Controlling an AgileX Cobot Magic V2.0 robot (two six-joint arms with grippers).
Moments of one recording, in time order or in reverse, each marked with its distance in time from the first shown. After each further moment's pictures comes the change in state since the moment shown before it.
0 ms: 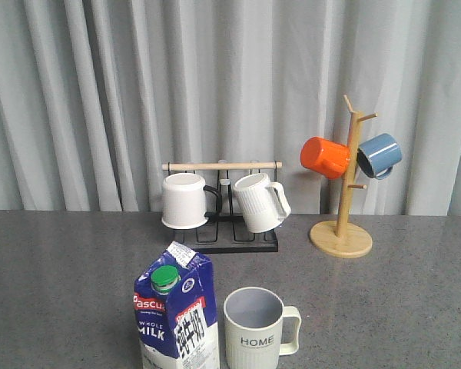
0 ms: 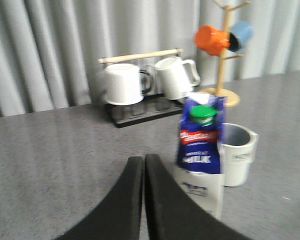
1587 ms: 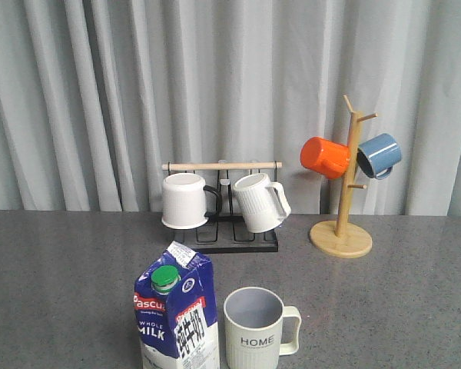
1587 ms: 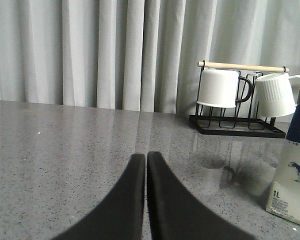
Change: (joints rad) left arm 0.258 -0.432 0.607 -0.012 -0.400 -0.069; right arm 0.000 -0.002 0.000 0.000 0.010 0.000
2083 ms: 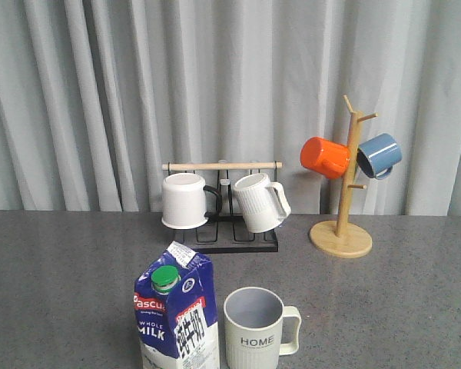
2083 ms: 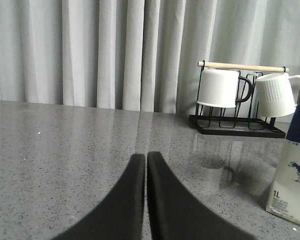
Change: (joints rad) left arm 0.000 0.000 0.000 0.000 0.000 0.000; right arm -0.072 -0.175 0.142 -0.020 -0.114 0.047
